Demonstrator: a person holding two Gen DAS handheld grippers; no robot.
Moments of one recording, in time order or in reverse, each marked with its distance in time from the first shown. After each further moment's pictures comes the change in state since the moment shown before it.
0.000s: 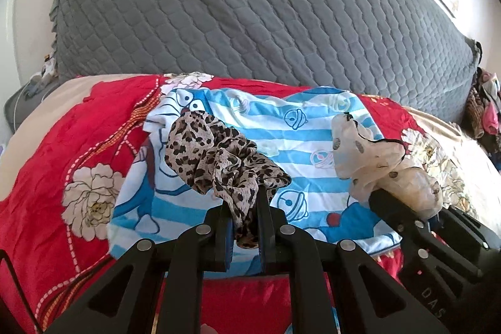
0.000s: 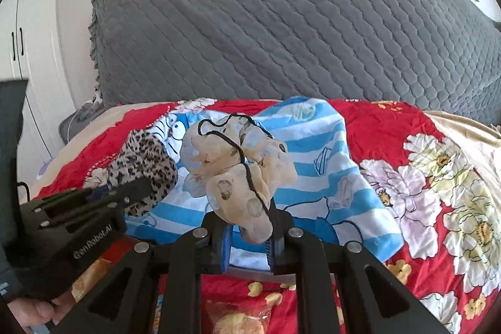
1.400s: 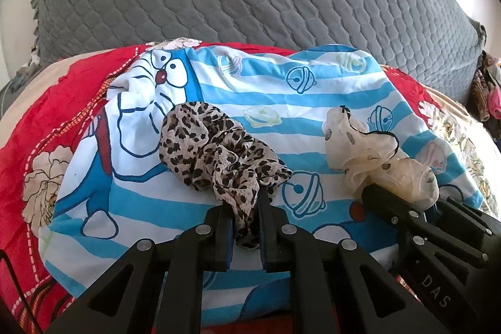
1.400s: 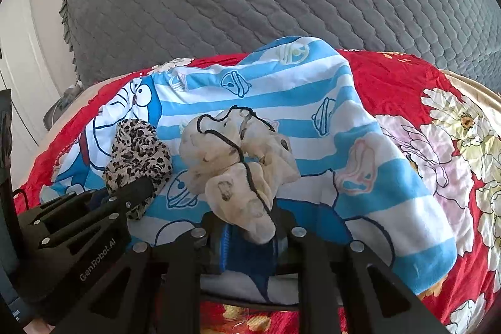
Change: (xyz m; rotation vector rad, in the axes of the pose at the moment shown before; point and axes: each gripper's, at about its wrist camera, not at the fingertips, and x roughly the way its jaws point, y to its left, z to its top) left arm 0.058 -0.005 -0.013 0.023 0.103 -0.006; right arm 0.065 -0.021 -0.010 0.073 0.174 -0.013
